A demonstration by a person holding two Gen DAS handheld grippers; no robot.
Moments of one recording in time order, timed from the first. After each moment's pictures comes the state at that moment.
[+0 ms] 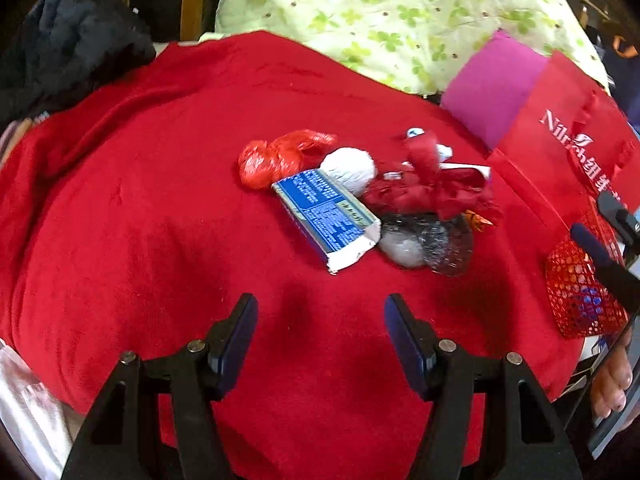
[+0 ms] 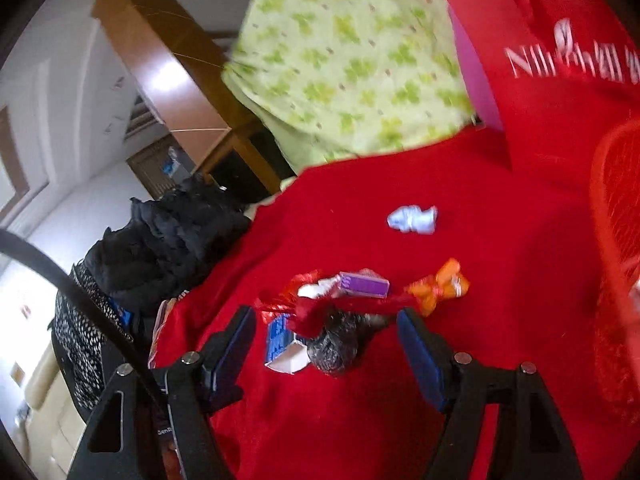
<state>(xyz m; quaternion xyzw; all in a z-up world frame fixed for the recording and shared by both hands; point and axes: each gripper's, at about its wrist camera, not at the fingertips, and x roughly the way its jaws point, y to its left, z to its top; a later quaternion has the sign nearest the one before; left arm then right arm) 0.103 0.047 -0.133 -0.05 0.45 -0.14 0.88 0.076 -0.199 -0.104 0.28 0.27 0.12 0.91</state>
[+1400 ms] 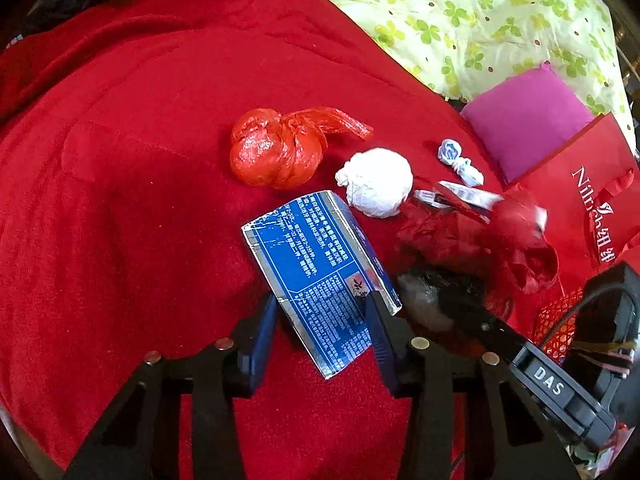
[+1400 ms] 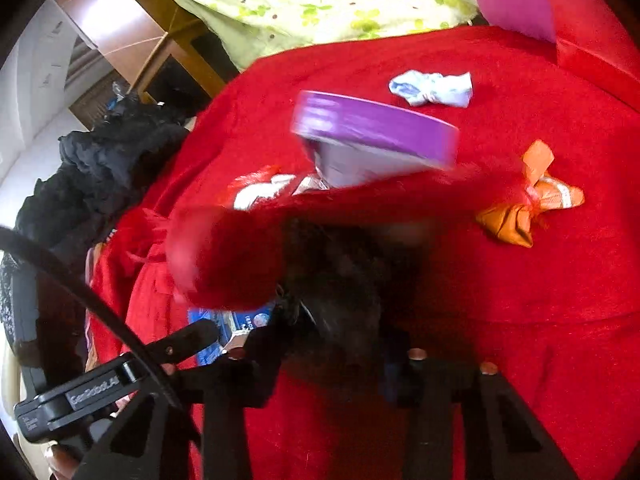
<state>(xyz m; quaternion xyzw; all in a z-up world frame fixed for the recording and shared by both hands) 0.184 0.060 -0.174 -0.16 0.51 -0.15 0.83 0.180 -0.119 -0.193 0.23 0.43 0.09 0.87</state>
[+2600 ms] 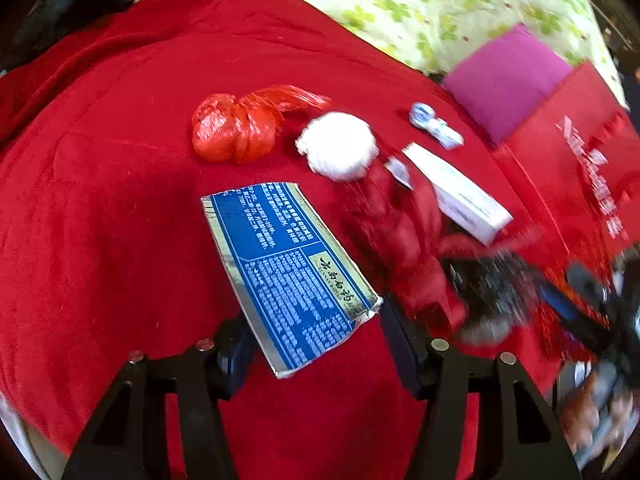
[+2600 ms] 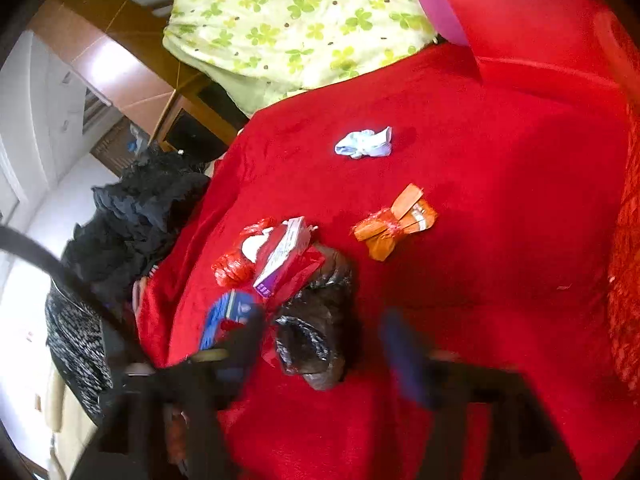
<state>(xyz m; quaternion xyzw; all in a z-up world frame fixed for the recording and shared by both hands) 0.154 0.035 -0.172 -0.09 0.51 -0.19 0.83 0.112 -0.220 -0.155 0.31 0.38 0.11 0.86</state>
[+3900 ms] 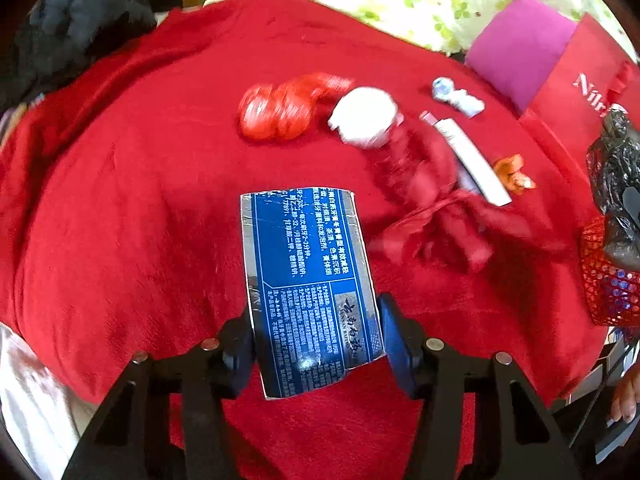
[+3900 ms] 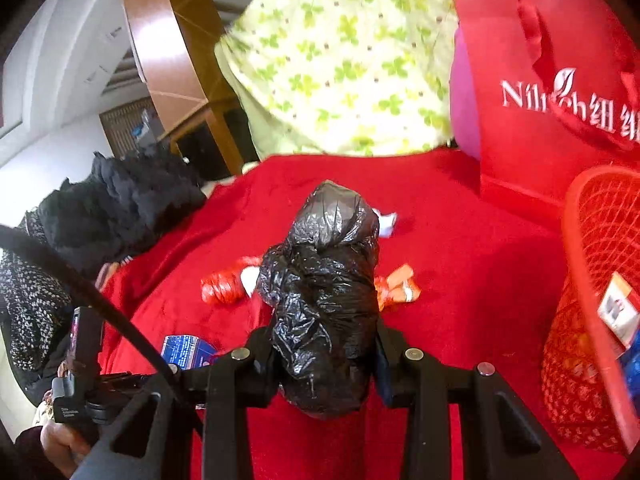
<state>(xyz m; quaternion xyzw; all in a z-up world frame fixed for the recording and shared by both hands) 0.120 0.024 -0.162 -0.01 0.50 -0.10 0.86 0.055 -0.190 -0.098 0.15 0.27 0.06 0.95</state>
